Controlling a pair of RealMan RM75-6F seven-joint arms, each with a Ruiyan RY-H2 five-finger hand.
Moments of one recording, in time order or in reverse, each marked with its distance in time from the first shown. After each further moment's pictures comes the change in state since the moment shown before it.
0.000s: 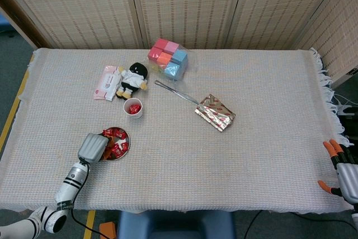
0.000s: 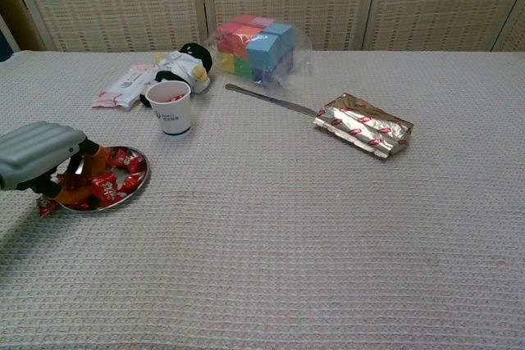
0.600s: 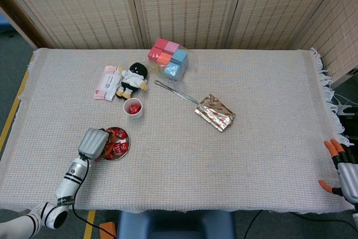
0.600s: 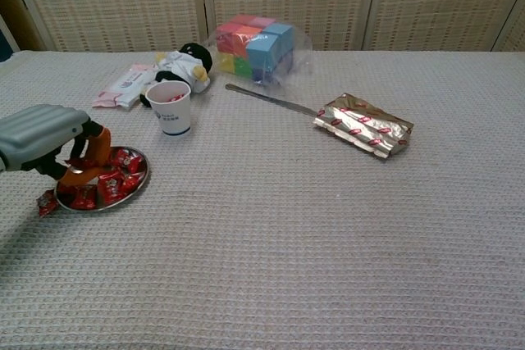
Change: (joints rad) left arm -0.026 0.032 -0.041 -0.057 -0.010 -0.004 -0.007; right arm -0.001 0.002 0.002 0.000 0.002 0.001 0.003
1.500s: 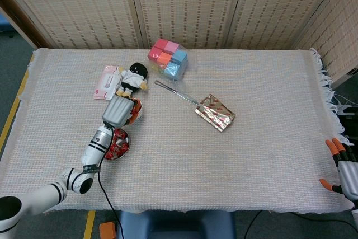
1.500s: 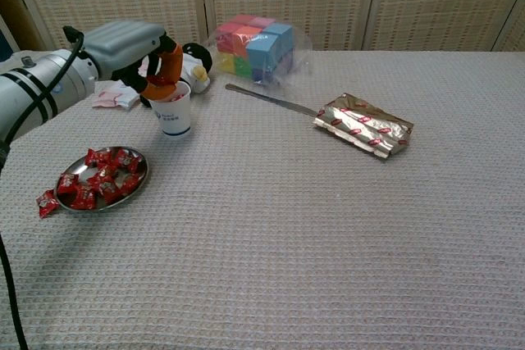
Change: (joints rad) left arm -0.281 -0.075 -0.199 0.094 -0.072 -0.119 0.038; right arm 0.016 -0.013 0.015 0.010 0.059 -0.040 -0.029
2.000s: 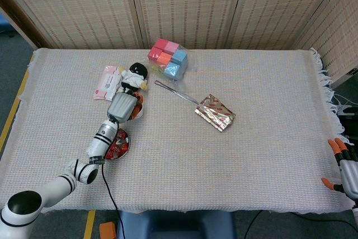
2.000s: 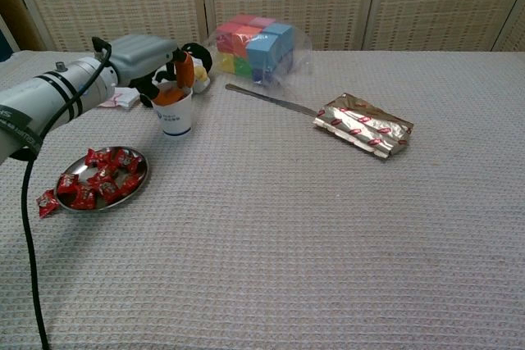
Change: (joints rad) left arm -0.089 -0.095 0.036 0.251 -0.007 -0.099 -0.094; right arm 0.005 -0.006 0.010 0.006 0.030 -0.010 -0.014
